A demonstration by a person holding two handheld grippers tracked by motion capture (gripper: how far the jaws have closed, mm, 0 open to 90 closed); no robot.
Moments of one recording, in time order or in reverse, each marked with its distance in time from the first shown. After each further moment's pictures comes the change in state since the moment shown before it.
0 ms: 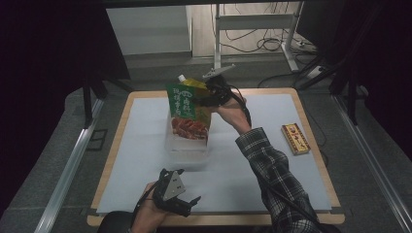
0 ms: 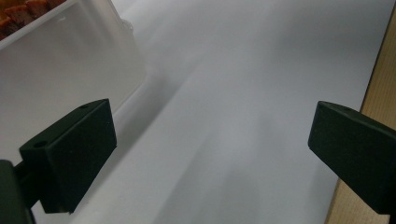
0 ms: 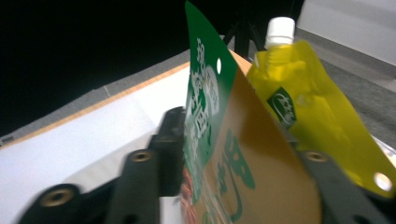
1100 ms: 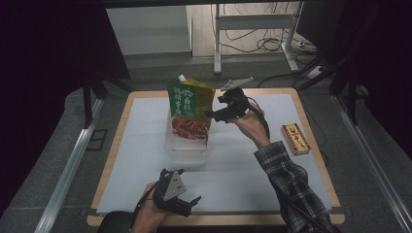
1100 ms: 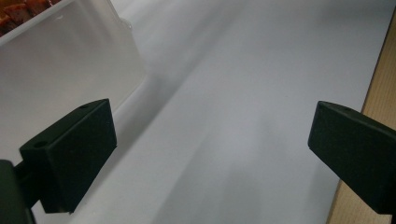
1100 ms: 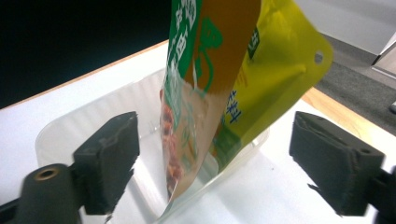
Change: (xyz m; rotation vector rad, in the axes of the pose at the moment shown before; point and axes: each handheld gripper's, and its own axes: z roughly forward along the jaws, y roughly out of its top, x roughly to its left) left arm 0.000 0.000 0.001 -0.003 0.001 -0.006; right arm -0.009 -0.048 -0.035 0.024 -0.049 0.003
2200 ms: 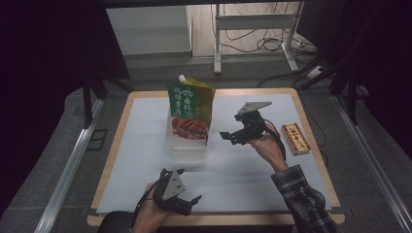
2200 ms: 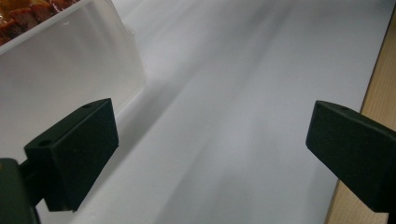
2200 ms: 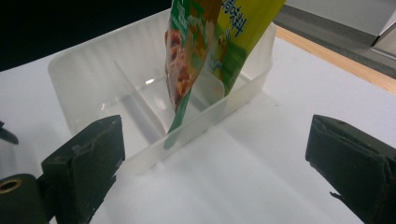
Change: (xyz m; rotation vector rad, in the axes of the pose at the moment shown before) left arm 0.000 0.001 -0.001 -0.017 -0.002 -0.017; right arm 0.008 -0.069 -0.033 0.014 -0.010 0.017
